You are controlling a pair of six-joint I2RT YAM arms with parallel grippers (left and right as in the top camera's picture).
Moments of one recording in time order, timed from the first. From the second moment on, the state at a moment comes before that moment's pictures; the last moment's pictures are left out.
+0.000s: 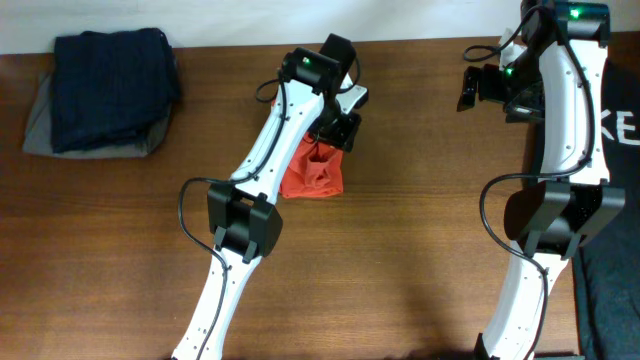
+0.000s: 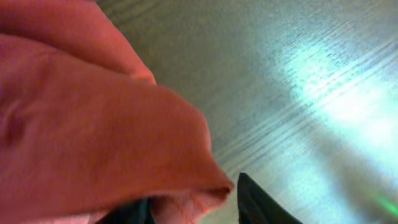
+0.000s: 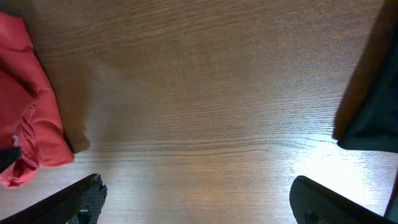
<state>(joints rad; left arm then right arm) -0.49 2.66 2.79 -1.56 0.26 0.05 -0.14 2.30 2.52 -1.69 -0.17 0.07</state>
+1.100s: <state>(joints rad) -0.16 2.60 2.67 -1.54 0.43 0.09 -0.14 2.30 2.52 -1.66 -0.17 0.07</state>
